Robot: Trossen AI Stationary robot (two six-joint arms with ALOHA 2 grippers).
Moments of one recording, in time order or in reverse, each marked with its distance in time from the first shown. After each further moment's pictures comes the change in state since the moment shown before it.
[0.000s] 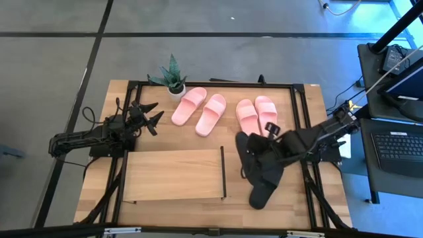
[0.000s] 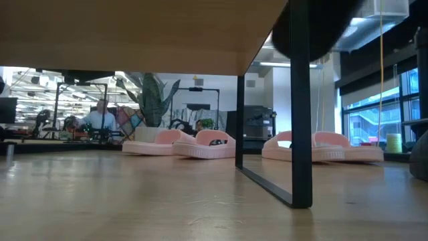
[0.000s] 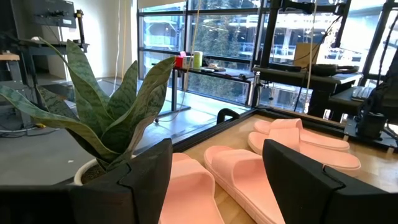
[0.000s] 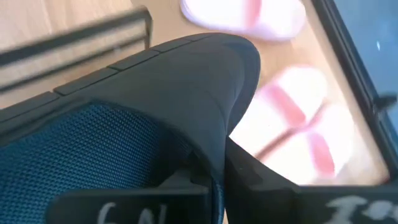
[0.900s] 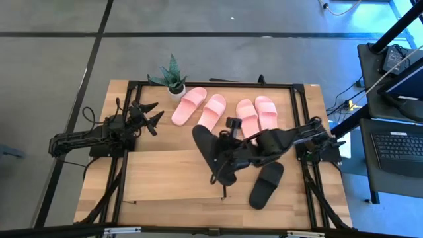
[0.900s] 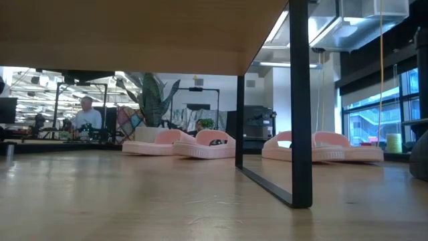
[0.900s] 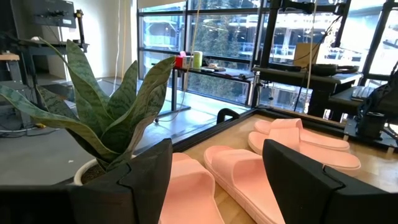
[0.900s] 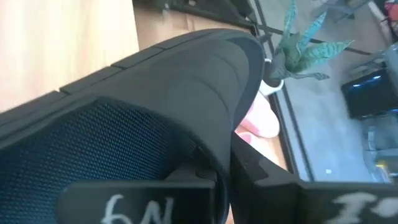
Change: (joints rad) left arm 0.000 0.000 0.000 0.000 0.000 -0.001; right arm -0.064 0.402 0.649 0.123 0.210 -0.584
